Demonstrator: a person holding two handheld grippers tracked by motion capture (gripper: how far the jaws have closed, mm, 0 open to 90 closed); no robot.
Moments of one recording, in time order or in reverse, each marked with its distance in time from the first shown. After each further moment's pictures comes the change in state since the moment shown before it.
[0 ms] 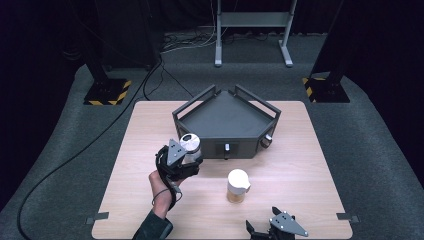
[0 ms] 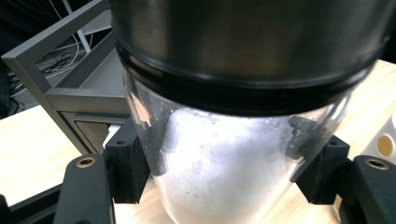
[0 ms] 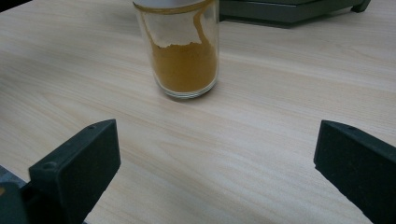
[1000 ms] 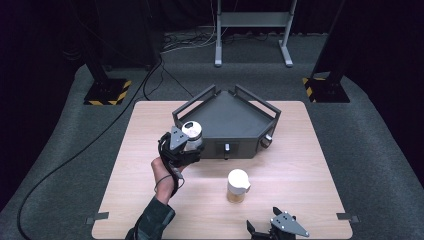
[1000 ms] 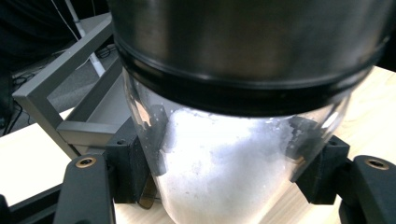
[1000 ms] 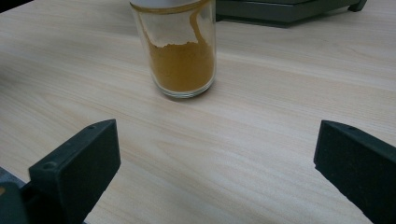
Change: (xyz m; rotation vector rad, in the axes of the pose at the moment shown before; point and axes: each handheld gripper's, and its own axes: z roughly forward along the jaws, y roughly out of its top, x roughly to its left) left arm 0.014 0.025 0.020 0.004 0.009 0.002; right arm -0.001 -0.001 -0.001 -0.001 -0.004 0.006
